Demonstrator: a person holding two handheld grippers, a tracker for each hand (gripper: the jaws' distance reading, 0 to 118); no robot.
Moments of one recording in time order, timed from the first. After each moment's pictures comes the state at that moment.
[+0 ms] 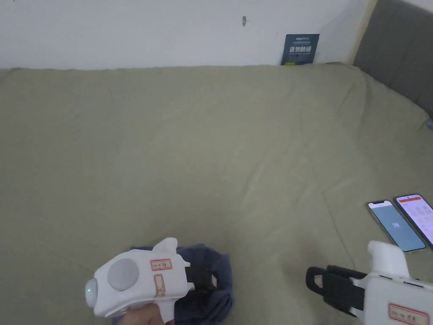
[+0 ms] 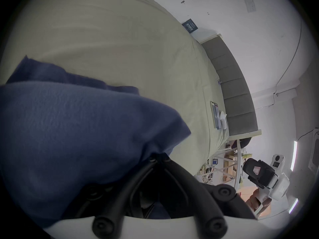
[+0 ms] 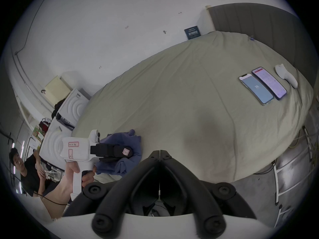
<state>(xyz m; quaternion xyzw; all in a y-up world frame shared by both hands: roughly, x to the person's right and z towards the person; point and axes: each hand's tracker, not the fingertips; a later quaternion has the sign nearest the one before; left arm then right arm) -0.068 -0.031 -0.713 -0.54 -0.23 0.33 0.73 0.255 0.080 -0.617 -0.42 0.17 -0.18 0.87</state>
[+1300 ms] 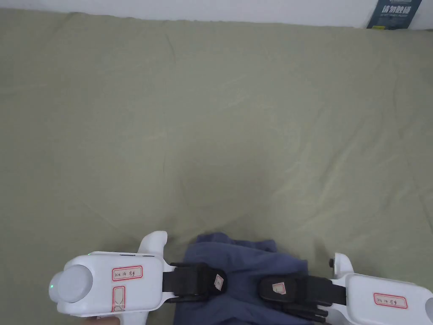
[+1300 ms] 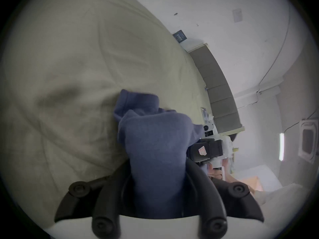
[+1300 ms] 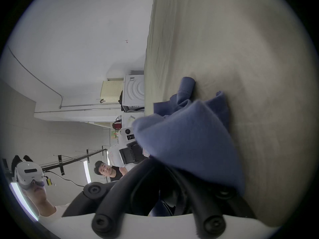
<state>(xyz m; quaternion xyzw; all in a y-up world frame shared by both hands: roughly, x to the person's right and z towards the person) -0.202 -0.059 -0.722 -0.51 -0.30 0.35 0.72 0.175 -0.092 -0.737 -0.52 0.40 -0.46 0.60</state>
